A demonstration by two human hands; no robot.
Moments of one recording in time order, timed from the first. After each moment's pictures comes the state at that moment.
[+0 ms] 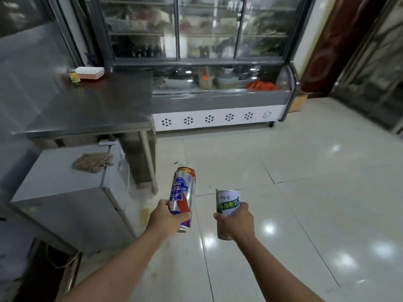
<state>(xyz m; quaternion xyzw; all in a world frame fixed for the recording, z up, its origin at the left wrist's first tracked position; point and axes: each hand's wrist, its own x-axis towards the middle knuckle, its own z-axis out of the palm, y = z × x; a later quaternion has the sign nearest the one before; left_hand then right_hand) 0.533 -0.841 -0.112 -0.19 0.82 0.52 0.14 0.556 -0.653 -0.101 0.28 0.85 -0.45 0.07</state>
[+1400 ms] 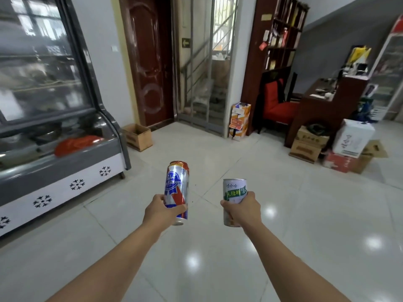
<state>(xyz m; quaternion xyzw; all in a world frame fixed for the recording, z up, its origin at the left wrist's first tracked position) 0.298 0.058 -0.019 0.14 0.80 0.53 0.24 0.442 0.214 -0.016 0.51 0.69 -0.47 -0.24</state>
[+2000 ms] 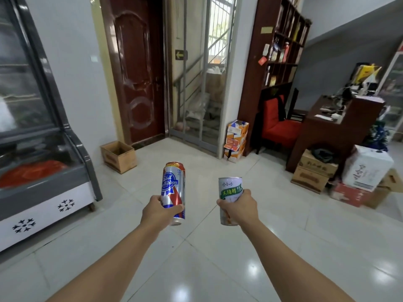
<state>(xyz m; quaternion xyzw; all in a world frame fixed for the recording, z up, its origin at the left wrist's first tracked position) 0.123 0.403 -0.002 0.13 0.80 0.55 0.22 0.267 0.557 0.021 0.47 0.72 -0.45 -0.23</state>
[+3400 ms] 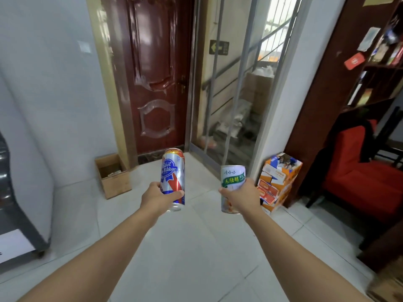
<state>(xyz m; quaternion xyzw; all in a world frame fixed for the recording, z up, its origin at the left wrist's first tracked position) -0.363 1.094 0.011 0.00 0.81 0.57 0.14 -0.269 1.287 0.032 0.38 0.79 -0.46 -0.16</state>
